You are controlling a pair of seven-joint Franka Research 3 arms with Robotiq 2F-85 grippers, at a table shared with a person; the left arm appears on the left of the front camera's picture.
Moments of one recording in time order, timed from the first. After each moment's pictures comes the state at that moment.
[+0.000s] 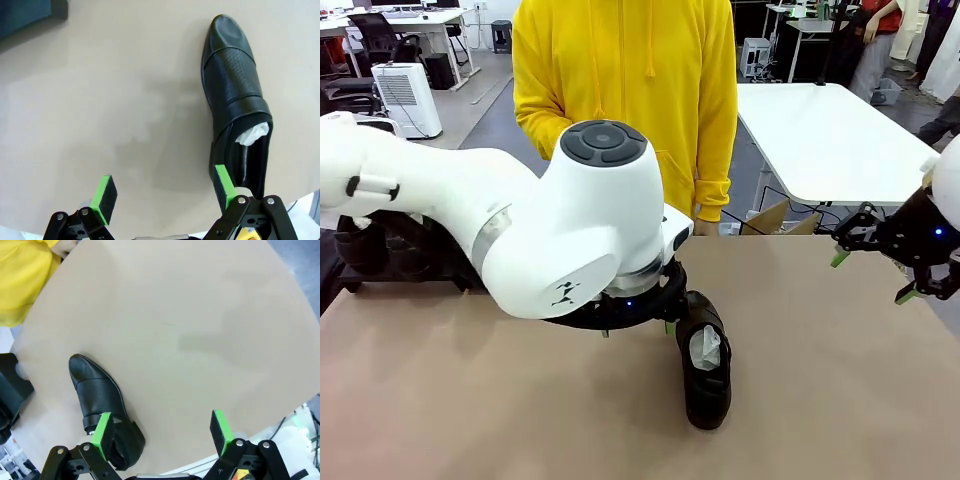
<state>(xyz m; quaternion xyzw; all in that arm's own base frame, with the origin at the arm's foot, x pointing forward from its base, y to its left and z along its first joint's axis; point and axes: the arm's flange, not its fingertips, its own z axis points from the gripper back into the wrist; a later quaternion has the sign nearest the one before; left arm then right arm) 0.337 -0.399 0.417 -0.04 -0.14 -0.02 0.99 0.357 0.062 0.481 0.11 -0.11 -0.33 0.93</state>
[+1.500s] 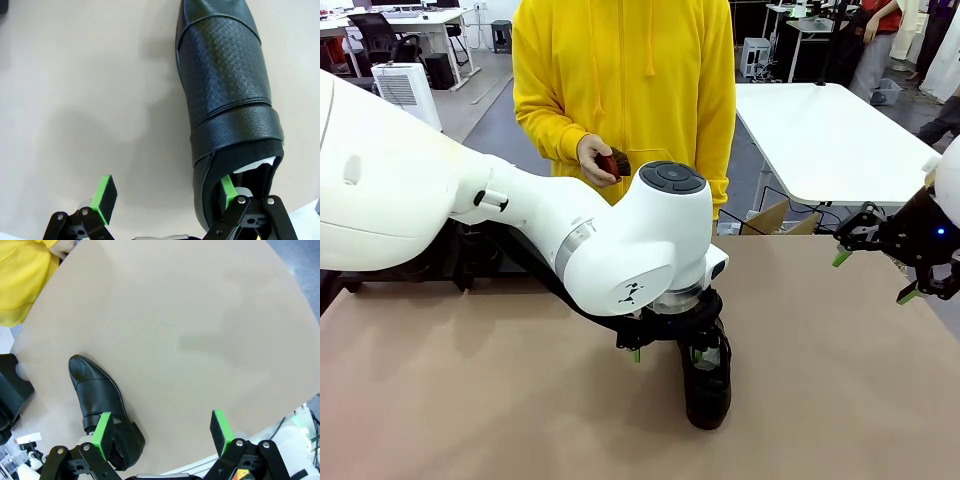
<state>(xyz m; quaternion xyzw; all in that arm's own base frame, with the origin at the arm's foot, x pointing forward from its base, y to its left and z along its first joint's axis) 0.367 -0.451 0.352 -0.02 -0.06 -0.04 1.00 0.357 0.059 0.481 0.11 -0.11 -0.33 0.93</state>
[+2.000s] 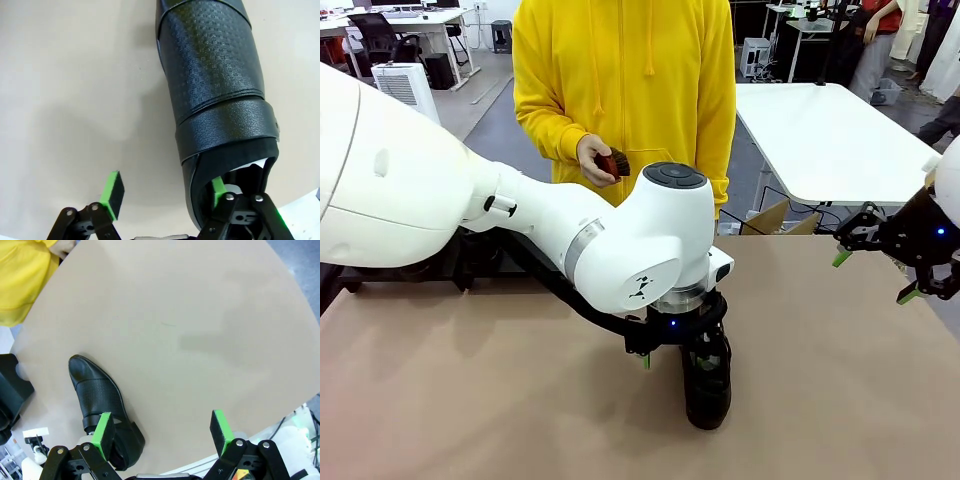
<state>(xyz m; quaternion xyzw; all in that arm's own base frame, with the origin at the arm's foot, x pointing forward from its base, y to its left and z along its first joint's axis) 0.371 -0.458 0.346 -0.03 -0.03 -0.07 1.00 0.357 0.059 0.481 0.11 -0.11 -0.33 0.93</state>
